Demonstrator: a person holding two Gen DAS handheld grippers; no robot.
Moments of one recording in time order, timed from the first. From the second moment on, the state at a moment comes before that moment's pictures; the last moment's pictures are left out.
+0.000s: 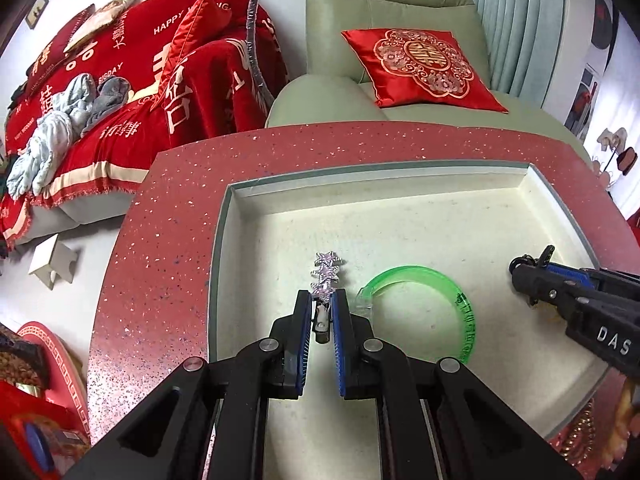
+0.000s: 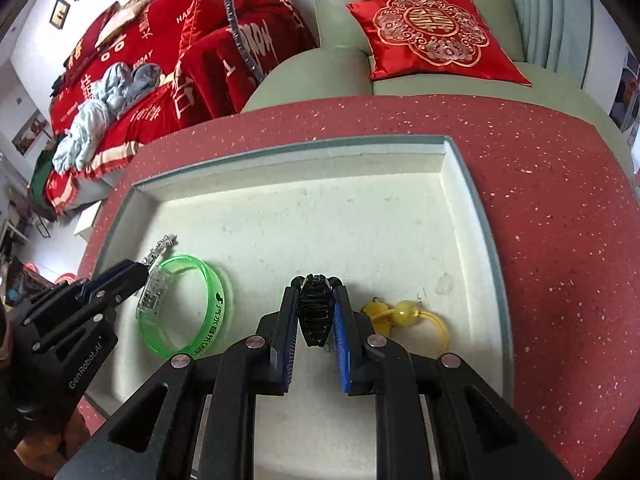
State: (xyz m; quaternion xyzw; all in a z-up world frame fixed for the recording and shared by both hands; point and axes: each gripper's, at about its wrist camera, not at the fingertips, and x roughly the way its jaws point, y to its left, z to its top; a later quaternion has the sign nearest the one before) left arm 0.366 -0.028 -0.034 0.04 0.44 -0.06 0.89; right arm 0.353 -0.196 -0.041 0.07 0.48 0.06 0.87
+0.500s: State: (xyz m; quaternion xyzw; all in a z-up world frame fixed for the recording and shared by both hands) left arm 0.347 -0.036 -0.016 0.07 0.41 -0.05 0.91; right arm 0.338 -0.203 -0.021 0.12 0.46 0.08 0.88
